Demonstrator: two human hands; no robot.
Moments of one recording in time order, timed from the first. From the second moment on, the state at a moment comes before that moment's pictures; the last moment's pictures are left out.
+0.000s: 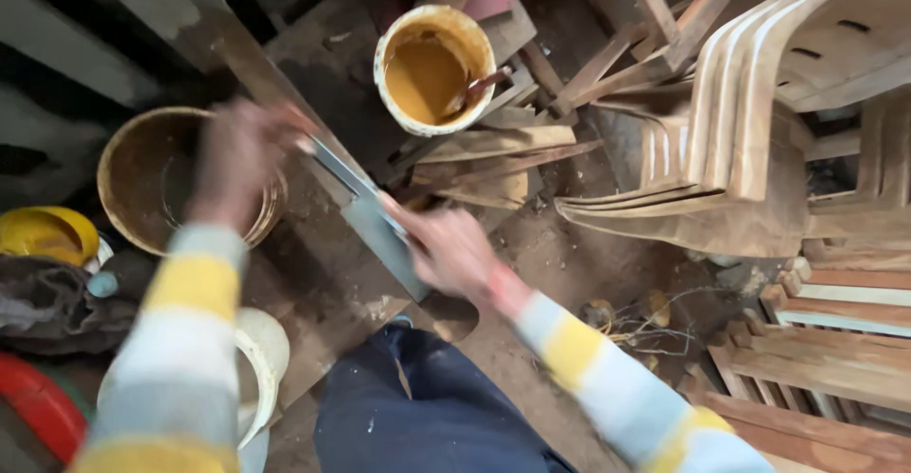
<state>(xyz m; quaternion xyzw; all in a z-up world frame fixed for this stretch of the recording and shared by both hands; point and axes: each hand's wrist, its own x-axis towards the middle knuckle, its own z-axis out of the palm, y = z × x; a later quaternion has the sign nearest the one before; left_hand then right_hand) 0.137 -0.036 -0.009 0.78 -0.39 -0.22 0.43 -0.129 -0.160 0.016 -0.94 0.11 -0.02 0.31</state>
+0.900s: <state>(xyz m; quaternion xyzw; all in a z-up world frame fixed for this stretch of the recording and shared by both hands) 0.009 -0.011 0.022 0.75 -0.22 -0.35 0.52 -0.255 -0.133 0.075 -0.92 0.14 0.02 0.36</state>
